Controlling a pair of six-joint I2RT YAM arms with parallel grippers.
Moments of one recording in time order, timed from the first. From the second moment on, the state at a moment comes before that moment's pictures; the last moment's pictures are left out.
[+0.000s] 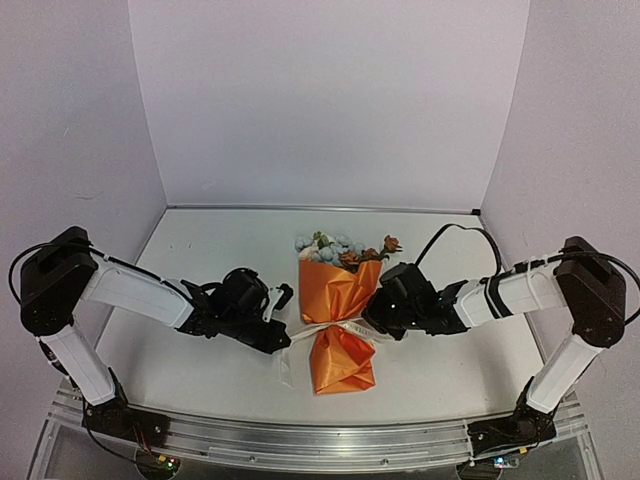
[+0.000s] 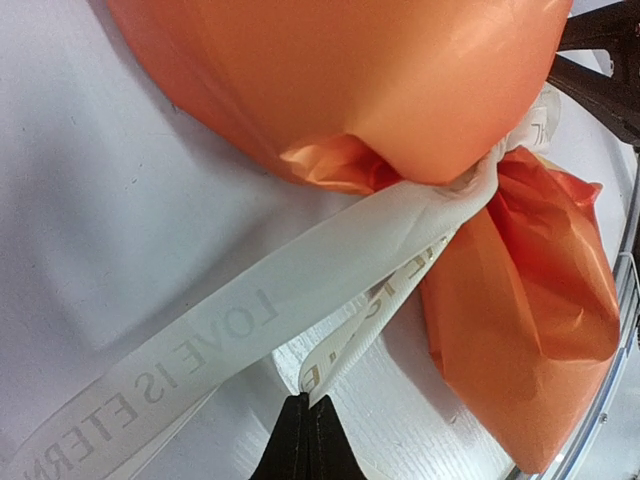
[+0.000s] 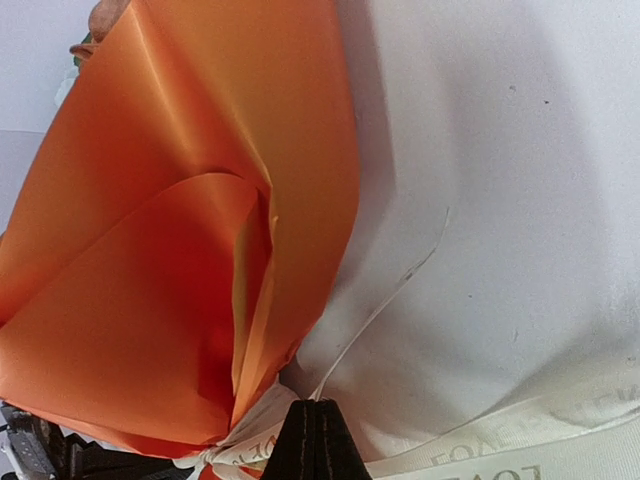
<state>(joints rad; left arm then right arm) -0.93 1.67 0.77 0.03 0.18 -0.47 0.86 1.67 0.80 0.08 0.14 1.26</state>
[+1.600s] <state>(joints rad) -0.92 1.65 0.74 0.01 0.22 -0.48 0.84 1.49 0.72 -0.16 0.34 1.10</state>
